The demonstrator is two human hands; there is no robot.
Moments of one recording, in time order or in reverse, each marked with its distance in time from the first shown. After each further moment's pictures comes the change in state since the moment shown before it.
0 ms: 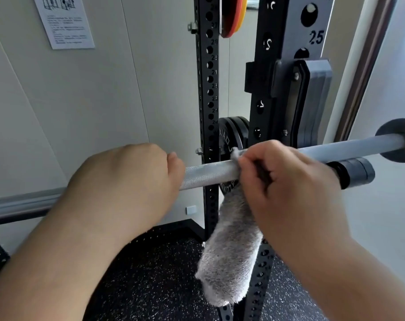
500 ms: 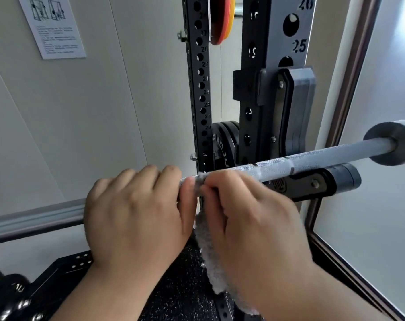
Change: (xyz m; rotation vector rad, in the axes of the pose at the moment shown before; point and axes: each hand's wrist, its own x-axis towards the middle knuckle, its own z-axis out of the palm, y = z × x) left_hand -0.030 0.017 0.038 -0.015 0.529 0.176; right_hand -0.014 -0.029 0.011 -0.067 -0.014 -0.083
